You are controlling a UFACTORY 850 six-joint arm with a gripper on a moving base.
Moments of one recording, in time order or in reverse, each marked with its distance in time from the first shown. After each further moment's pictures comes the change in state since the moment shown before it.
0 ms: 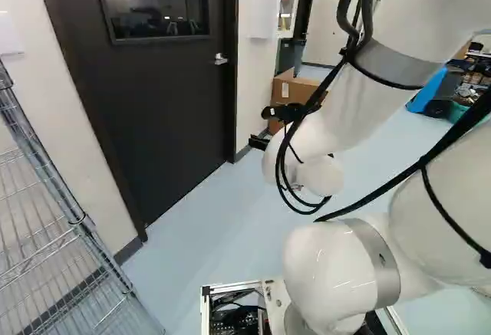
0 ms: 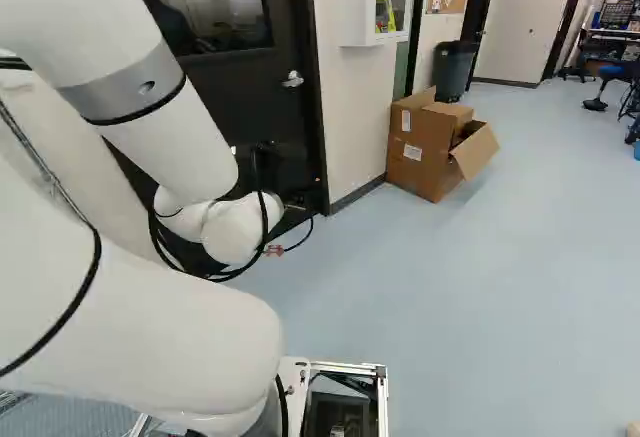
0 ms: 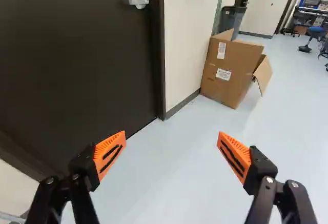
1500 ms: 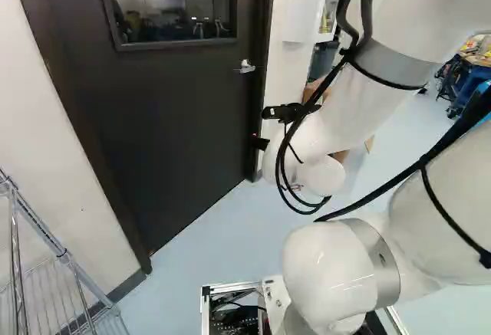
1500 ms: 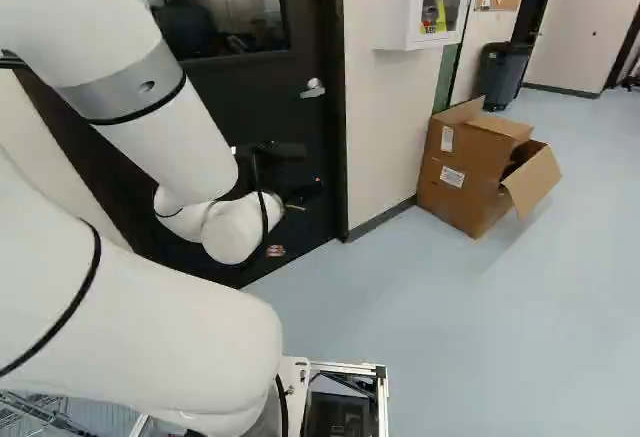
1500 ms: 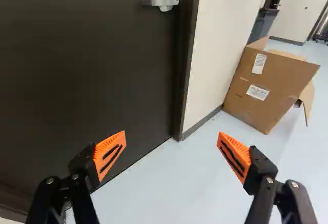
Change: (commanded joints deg) arm 0.0 0.0 0.0 0.0 0.0 0.0
